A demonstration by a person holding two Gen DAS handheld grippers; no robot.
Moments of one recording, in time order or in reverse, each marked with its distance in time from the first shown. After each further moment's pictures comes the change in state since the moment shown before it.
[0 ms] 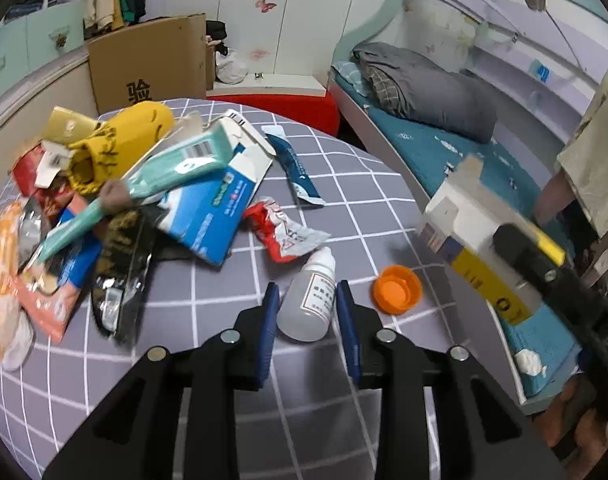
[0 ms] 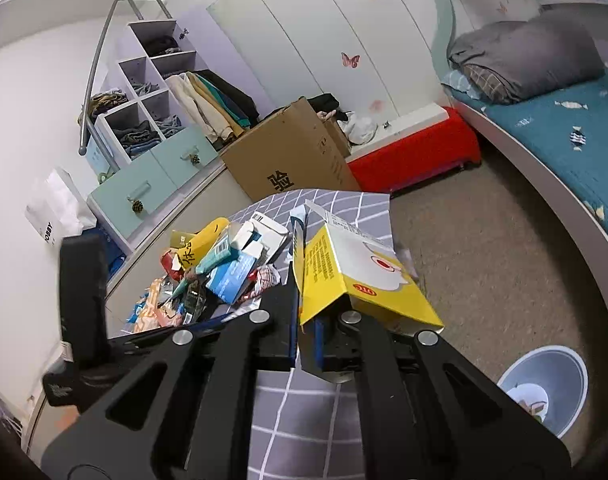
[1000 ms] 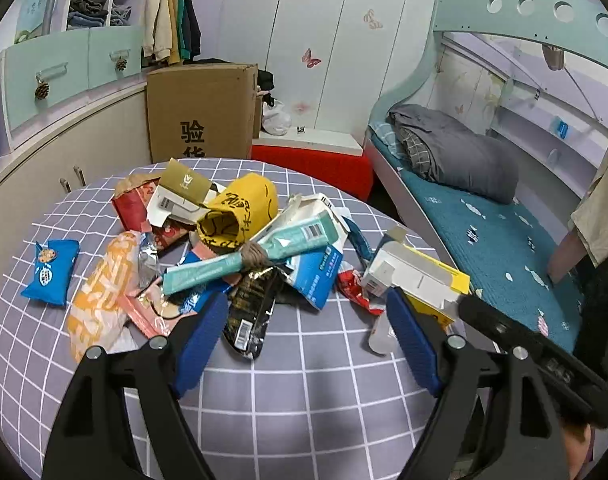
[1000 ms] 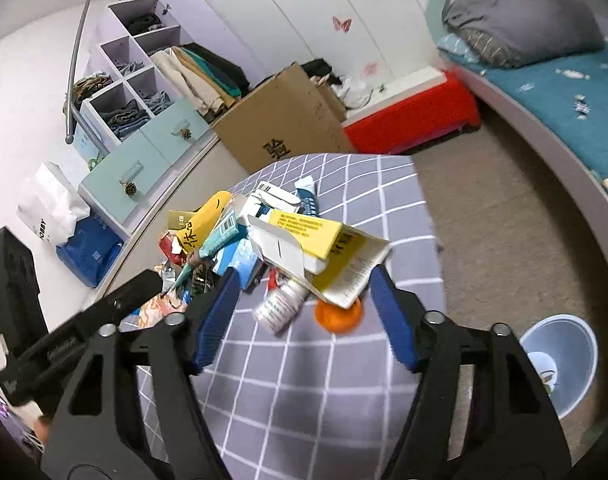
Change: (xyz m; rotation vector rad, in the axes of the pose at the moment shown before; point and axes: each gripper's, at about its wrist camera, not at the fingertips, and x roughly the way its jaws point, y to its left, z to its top) left arm -0.072 0.052 0.009 -0.086 -0.197 0.093; right arm 0.040 0.019 0.002 0.060 0.140 -0.010
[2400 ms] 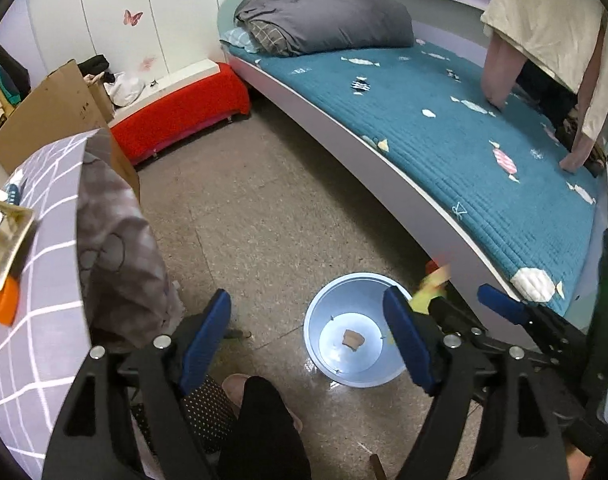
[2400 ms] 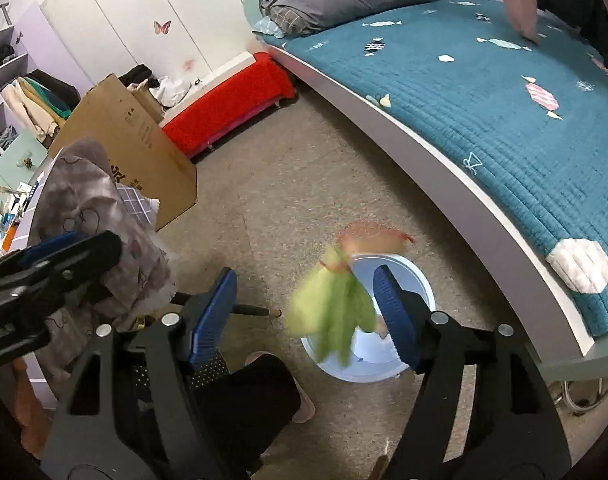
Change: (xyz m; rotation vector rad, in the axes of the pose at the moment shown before) left arm 0.126 -0.282 -0.122 0.483 0.304 -0.142; right arm -0.111 -0.241 -0.095 0.213 0.001 -0.529
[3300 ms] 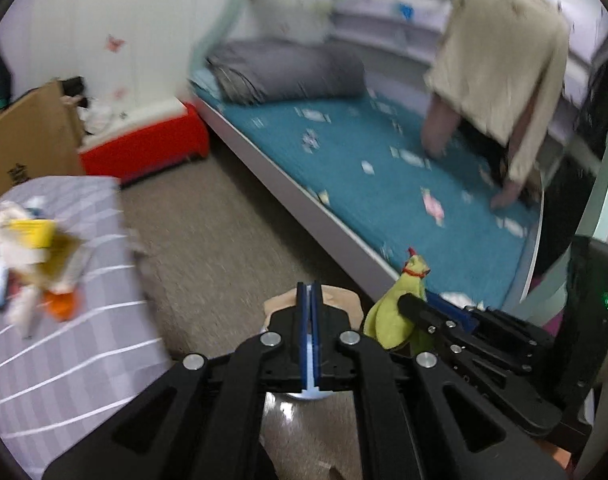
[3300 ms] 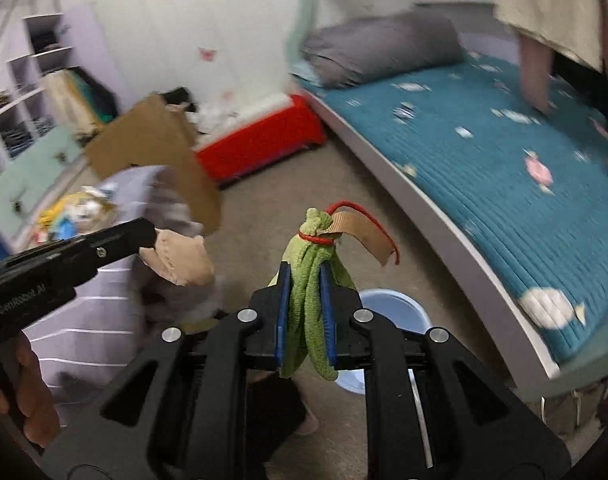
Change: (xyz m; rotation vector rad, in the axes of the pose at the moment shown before) left arm -0.087 0.000 -0.003 0.003 -0.138 -0.215; right arm -0.093 0.052 0.002 -0.104 -0.146 0.000
